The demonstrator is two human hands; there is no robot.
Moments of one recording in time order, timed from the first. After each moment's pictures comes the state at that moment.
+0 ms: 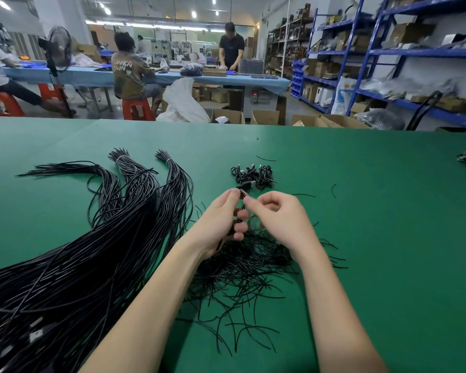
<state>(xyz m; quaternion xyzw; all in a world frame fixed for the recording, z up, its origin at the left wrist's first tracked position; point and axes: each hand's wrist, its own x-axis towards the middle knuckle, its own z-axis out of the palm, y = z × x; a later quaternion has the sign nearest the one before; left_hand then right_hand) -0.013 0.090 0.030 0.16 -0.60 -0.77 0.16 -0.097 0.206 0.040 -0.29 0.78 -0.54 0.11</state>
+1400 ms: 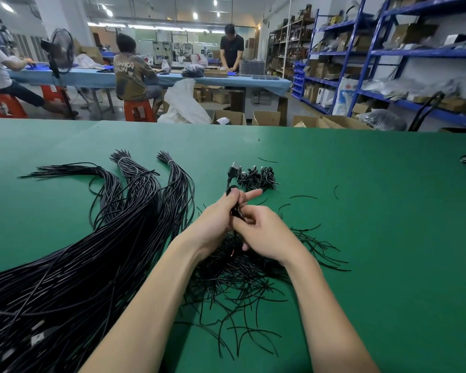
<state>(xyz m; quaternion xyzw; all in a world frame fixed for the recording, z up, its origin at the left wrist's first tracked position) -0.014 0.075 0.024 0.13 -0.66 -0.73 0.14 -0.091 0.188 0.023 -0.42 0.77 -0.44 0.19</state>
